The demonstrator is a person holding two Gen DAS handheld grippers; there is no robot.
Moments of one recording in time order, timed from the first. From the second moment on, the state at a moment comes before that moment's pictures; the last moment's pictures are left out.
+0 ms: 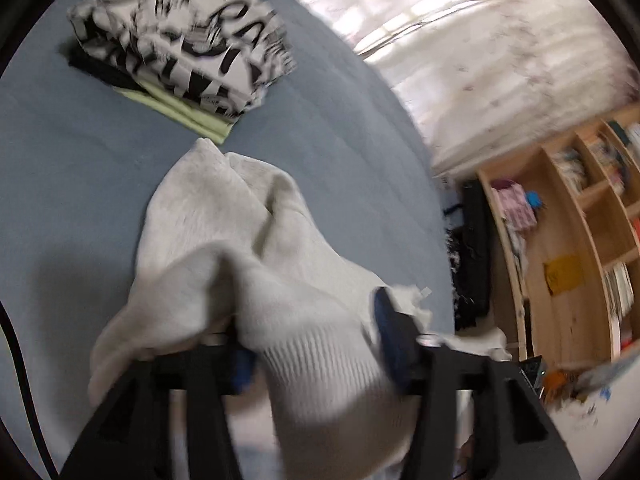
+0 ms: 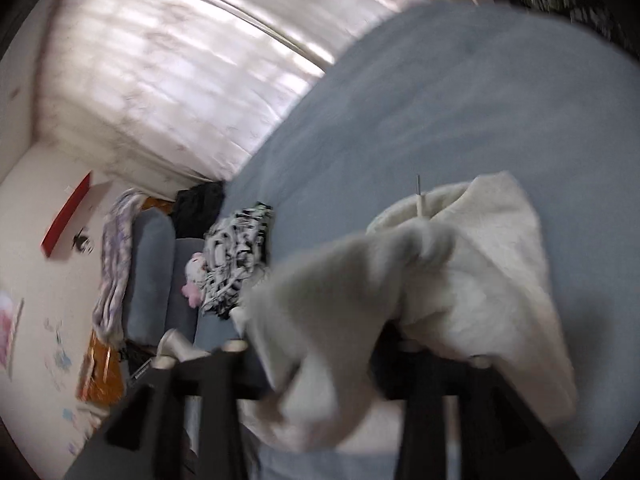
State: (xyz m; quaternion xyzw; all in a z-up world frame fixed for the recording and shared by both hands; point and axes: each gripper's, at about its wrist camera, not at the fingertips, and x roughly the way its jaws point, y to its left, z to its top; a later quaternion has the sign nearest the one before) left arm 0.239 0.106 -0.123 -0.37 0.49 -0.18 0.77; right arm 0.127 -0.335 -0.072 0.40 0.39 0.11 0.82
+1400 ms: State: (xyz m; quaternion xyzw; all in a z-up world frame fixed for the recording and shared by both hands) left arm 0.317 -0.011 -0.175 0.13 0.47 -0.19 0.85; right arm 0.177 -0.318 -0.148 0.11 0.45 0.05 0.89
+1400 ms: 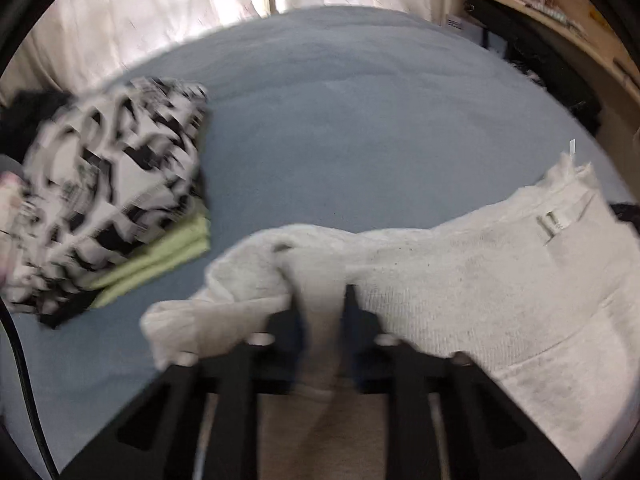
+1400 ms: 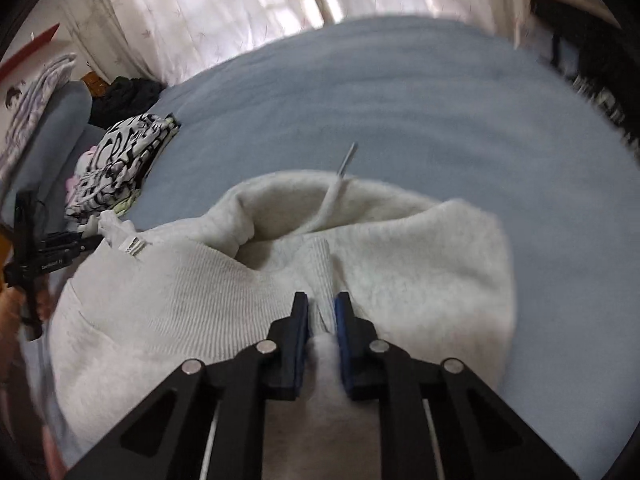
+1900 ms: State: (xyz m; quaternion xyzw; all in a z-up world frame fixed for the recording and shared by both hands) left arm 0.312 0.019 -0.131 0.04 0.39 -0.01 0.92; right arm 0.184 -0.329 -0.079 0.09 0.29 -0.09 0.95
